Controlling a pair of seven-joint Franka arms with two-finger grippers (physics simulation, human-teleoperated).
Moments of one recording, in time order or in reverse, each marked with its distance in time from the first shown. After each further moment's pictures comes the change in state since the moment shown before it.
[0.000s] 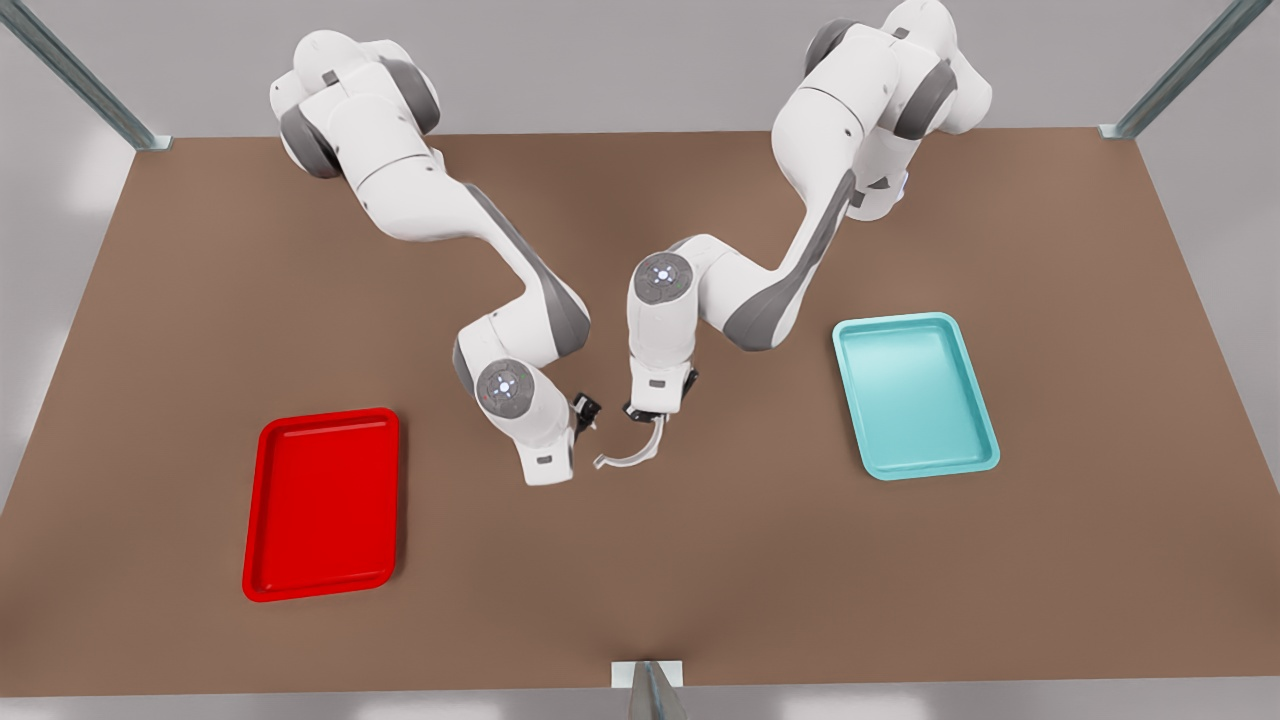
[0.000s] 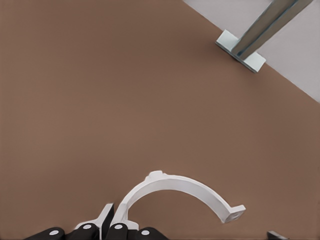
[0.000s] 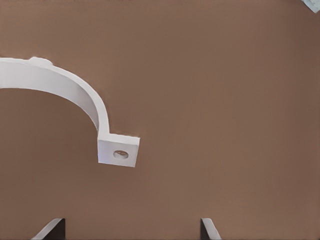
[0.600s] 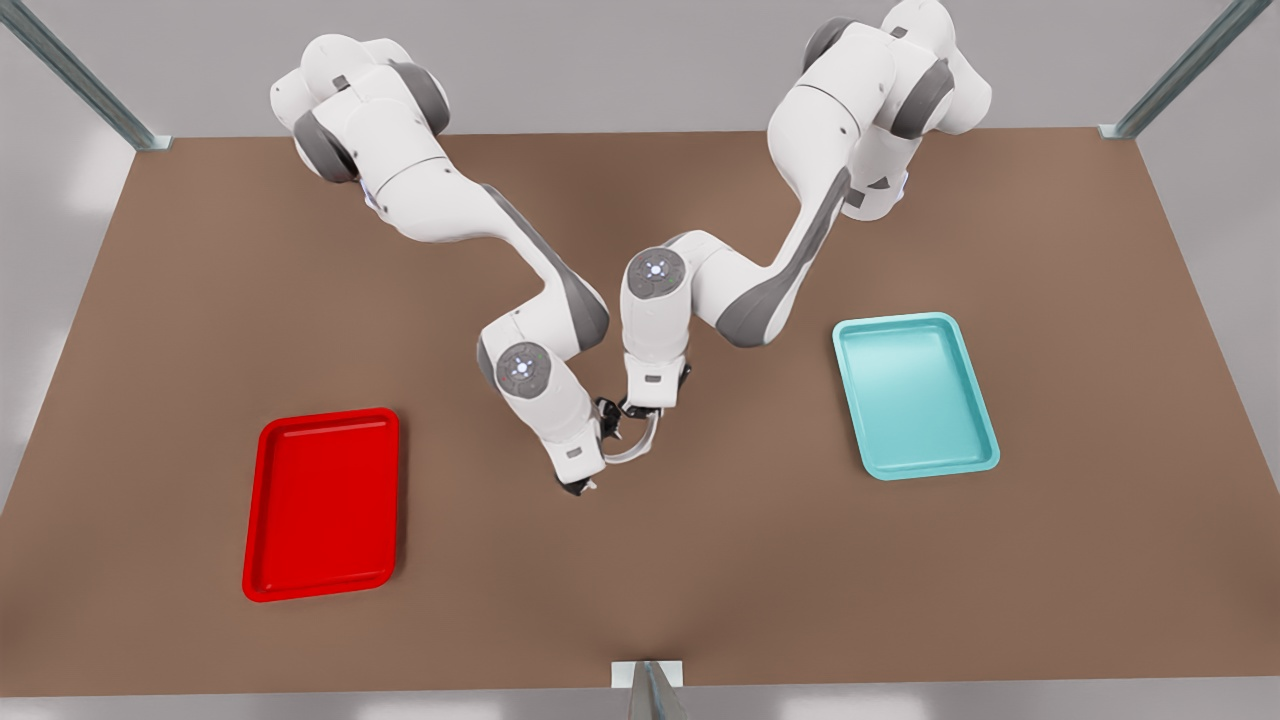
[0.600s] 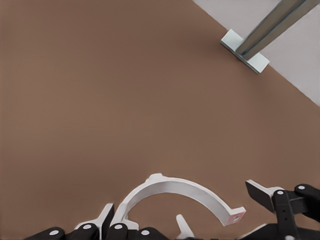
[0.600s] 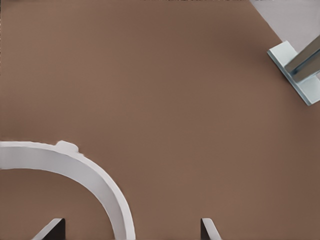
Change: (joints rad) left arm -0.014 0.001 0.000 0.000 0.000 0.000 -0.065; right arm 0.045 0.032 0.002 0.013 0.000 0.187 -0.148
